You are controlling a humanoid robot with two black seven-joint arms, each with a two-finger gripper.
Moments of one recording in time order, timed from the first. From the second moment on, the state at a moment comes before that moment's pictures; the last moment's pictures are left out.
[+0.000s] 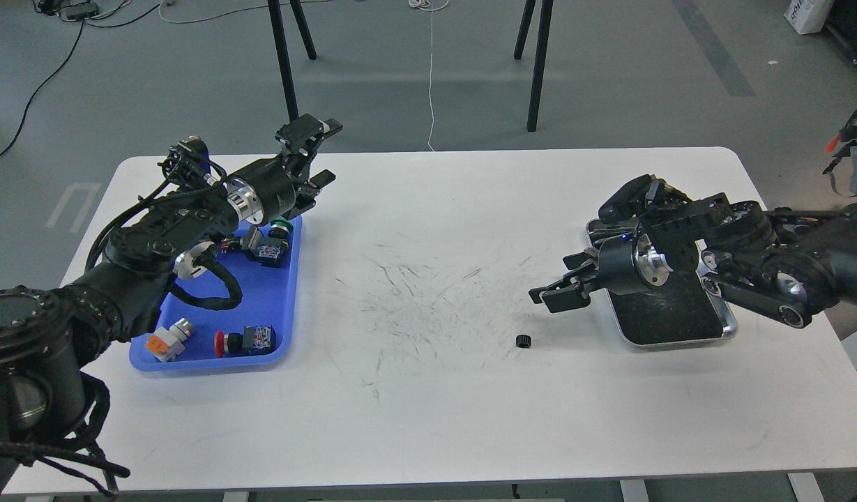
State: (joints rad) left arm -0.99 0.10 -0.15 -0.22 0.39 -0.46 -0.49; right arm 1.23 -0.42 -0.35 0.92 -1.55 0.20 0.49
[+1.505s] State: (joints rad) left arm -0.98 0.11 -0.11 -0.22 0.41 -0.48 -0.49; right arm 1.49 -0.25 -0.68 1.09 -1.63 0.23 0.49
